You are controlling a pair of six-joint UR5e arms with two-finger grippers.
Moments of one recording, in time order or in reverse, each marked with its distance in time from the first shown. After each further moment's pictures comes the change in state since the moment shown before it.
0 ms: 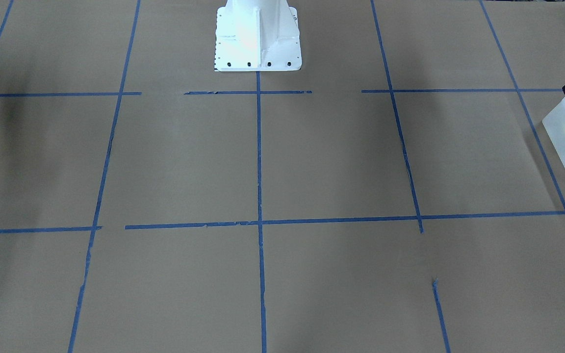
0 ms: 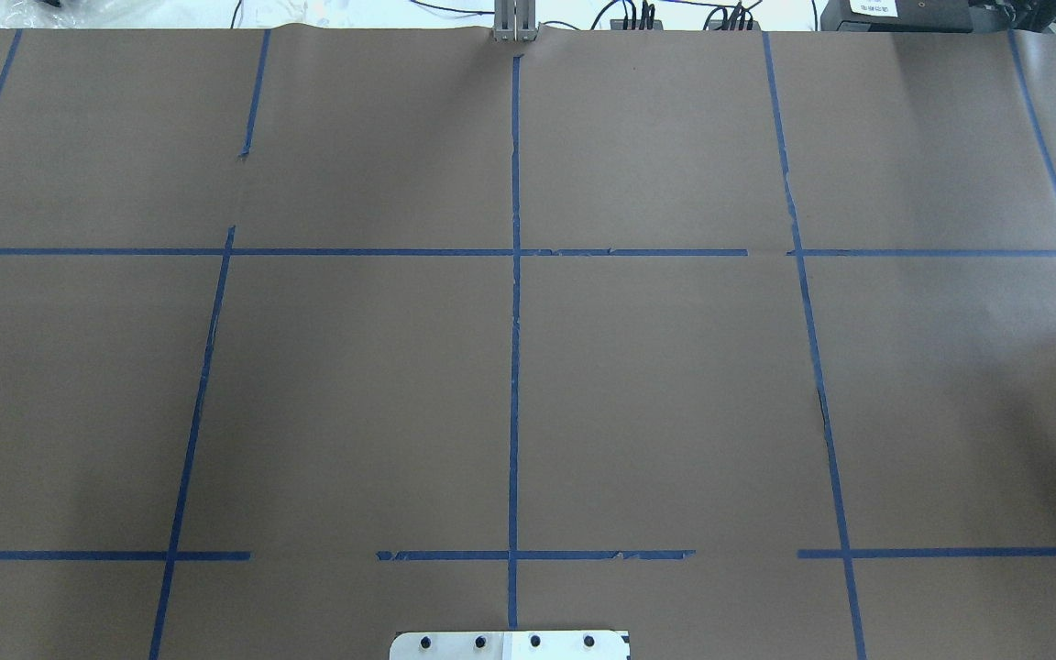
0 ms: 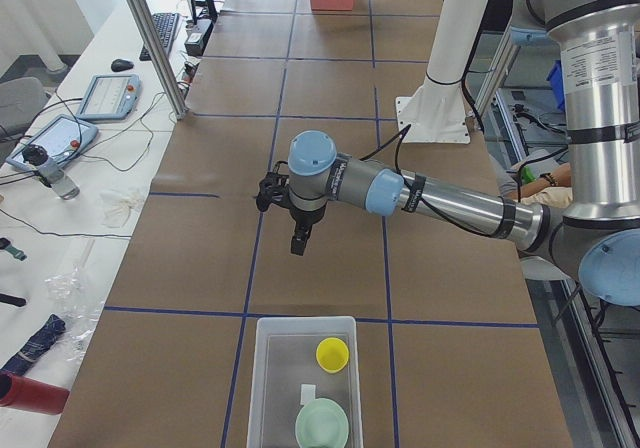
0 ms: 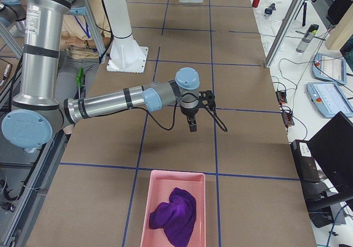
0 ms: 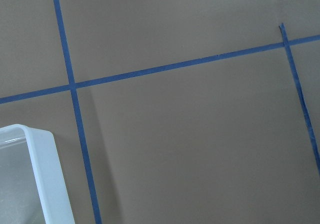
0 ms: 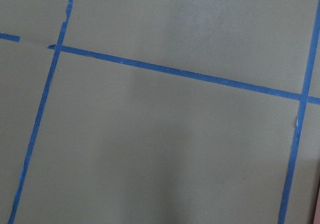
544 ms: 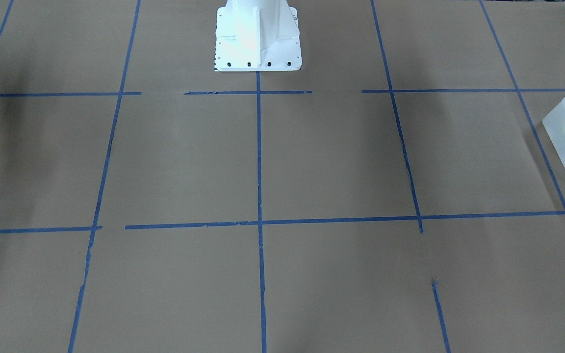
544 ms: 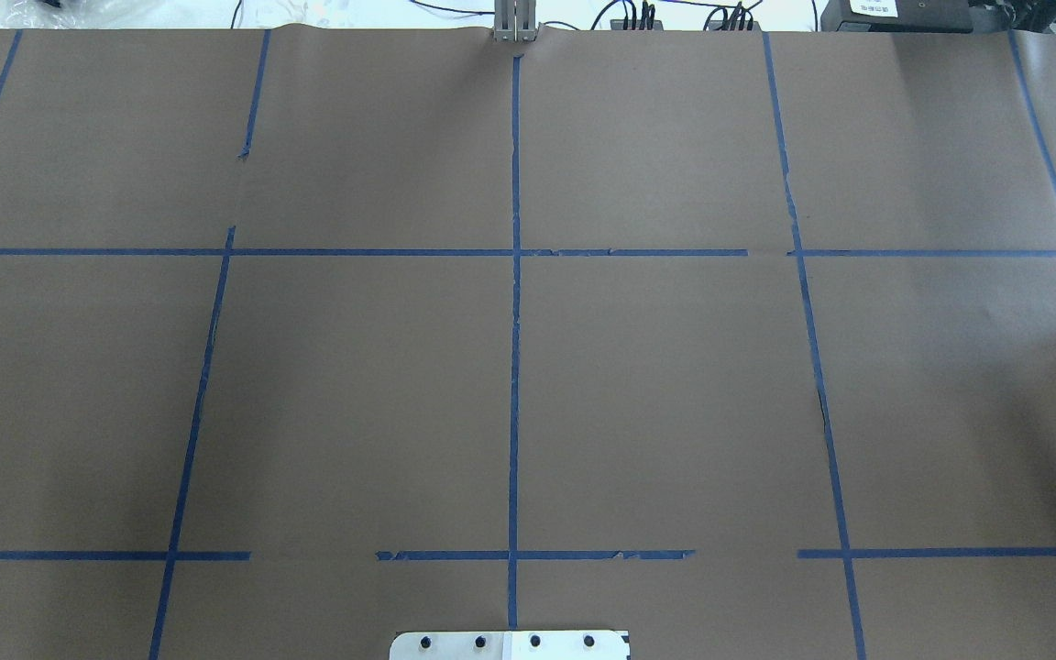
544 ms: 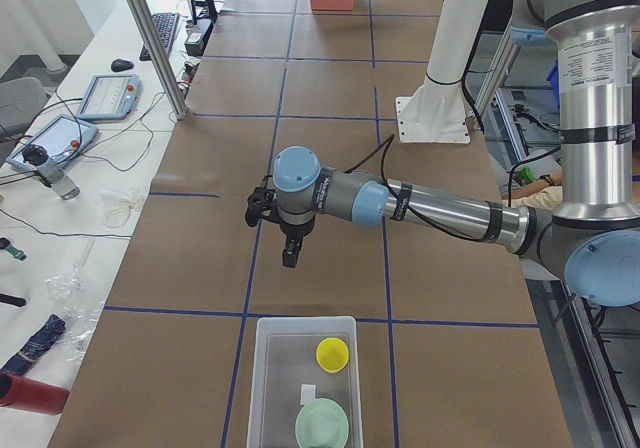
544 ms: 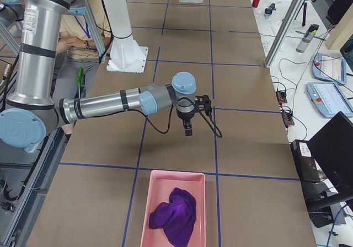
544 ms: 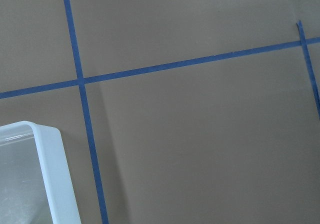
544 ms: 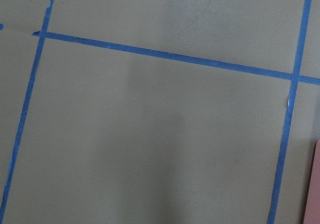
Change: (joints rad) left arm -0.018 -0.056 0.105 0.001 -0.005 -0.002; right arm 0.003 -0.034 0.001 0.000 0.000 0.002
